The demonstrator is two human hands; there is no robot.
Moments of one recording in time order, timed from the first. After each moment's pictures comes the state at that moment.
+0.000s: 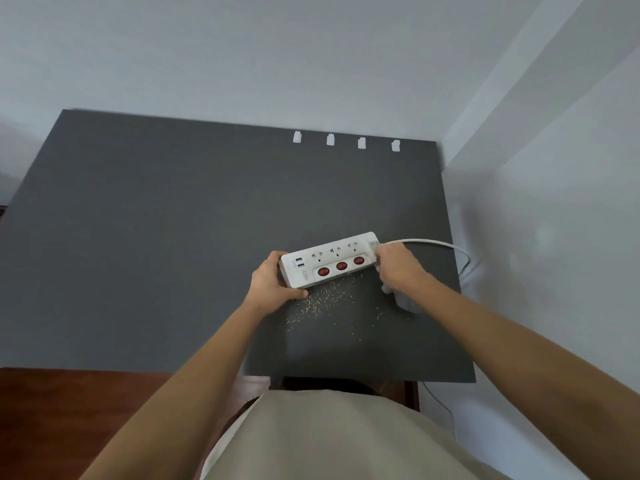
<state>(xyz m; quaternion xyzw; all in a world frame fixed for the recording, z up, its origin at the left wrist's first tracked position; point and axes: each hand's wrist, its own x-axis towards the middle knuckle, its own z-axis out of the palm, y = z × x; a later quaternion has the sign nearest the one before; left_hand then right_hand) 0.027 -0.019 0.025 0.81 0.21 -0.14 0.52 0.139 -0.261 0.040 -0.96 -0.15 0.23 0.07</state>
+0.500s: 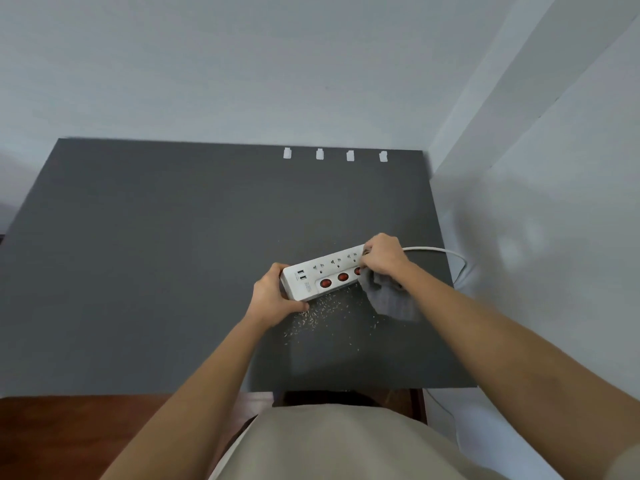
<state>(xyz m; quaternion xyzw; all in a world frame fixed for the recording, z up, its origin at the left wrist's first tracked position) 0.032 -0.032 0.039 0.84 0.19 -0.15 0.49 0.168 -0.241 0.054 -0.96 -0.03 0.25 0.14</state>
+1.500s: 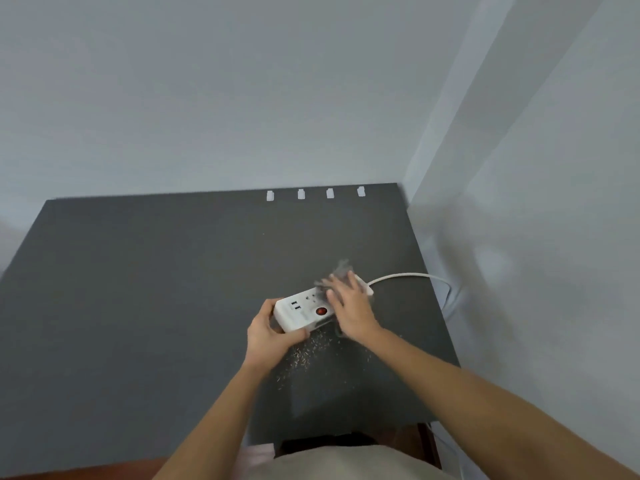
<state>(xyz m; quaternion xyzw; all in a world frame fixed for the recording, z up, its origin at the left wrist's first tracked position) 0.027 -0.053 0.058 0.76 0.22 -0.06 0.61 0.108 -0.221 0.033 -0.92 -0.10 0.13 0.36</state>
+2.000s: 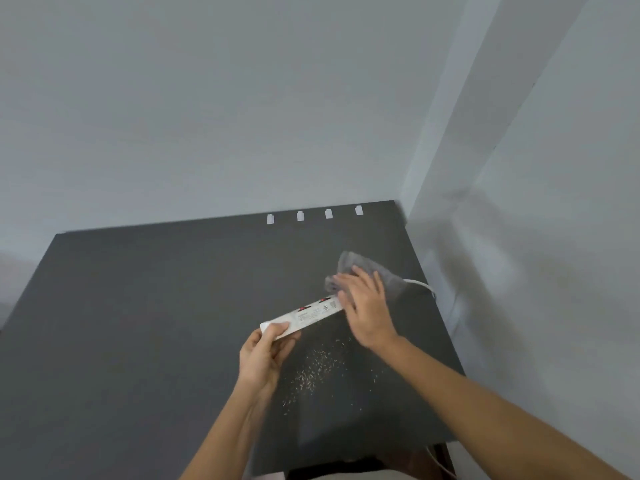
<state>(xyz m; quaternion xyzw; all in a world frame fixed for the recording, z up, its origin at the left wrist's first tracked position) 0.037 -0.054 0.086 0.41 0.36 -0.03 0.84 0.124 -0.240 0.065 -0.93 -0.15 -0.06 0.34</state>
